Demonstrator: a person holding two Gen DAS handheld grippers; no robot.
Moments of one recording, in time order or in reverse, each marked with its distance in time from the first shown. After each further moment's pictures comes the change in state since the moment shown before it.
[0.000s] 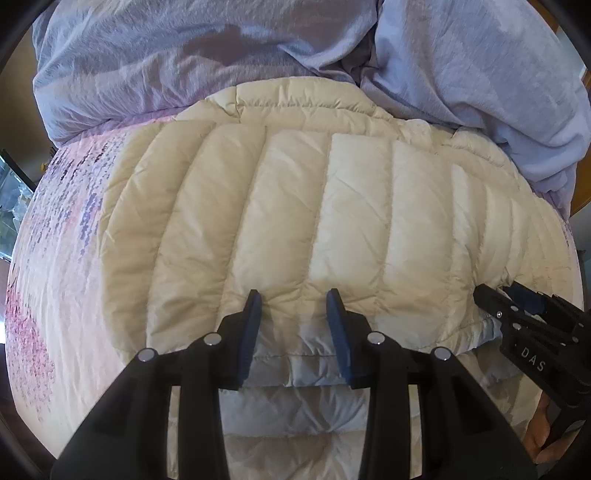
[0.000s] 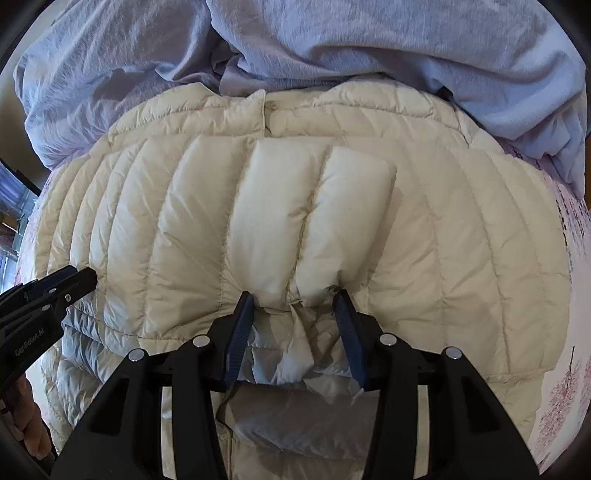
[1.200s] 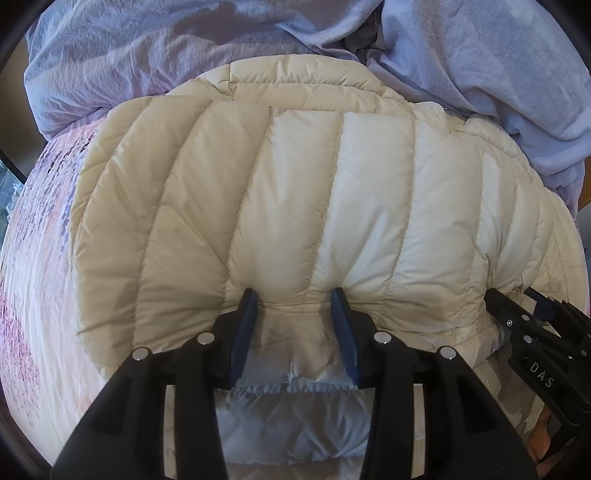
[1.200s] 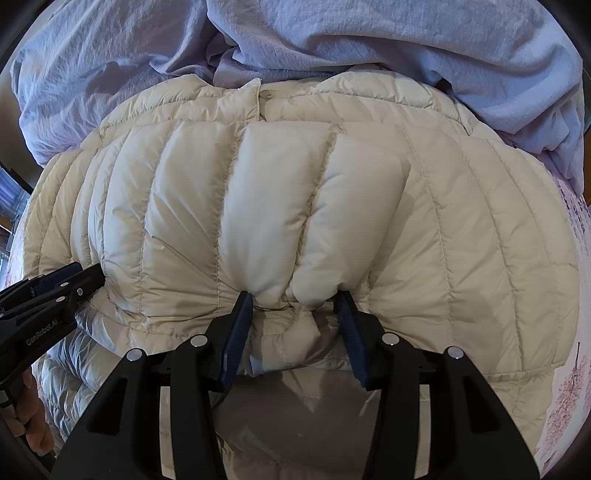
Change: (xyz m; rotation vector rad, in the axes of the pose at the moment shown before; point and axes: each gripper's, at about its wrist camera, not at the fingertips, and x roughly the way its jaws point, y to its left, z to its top) left arm 0.029 -0.003 0.002 -0.001 0.023 -0.003; right arm 0.012 0.002 -0.007 -0.006 -0.015 -0.021
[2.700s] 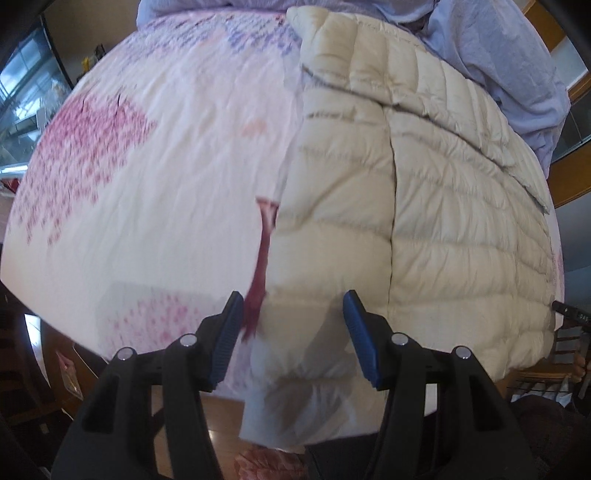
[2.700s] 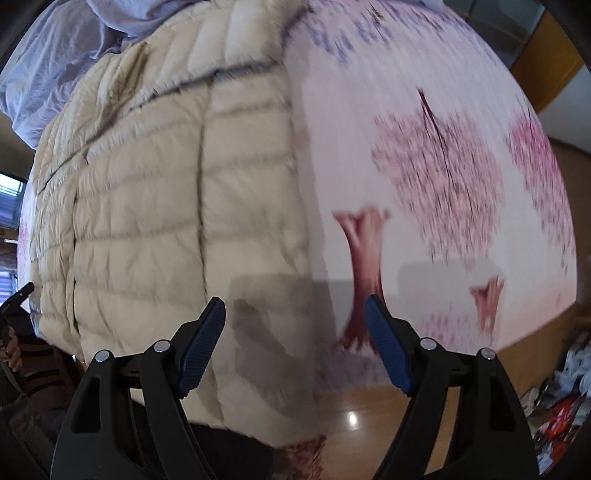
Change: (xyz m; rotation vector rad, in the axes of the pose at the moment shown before) left arm -0.105 0.148 -0.207 -0.125 0.116 -0.106; right arm -0.117 -0.196 -0.198 0.216 0.256 0.047
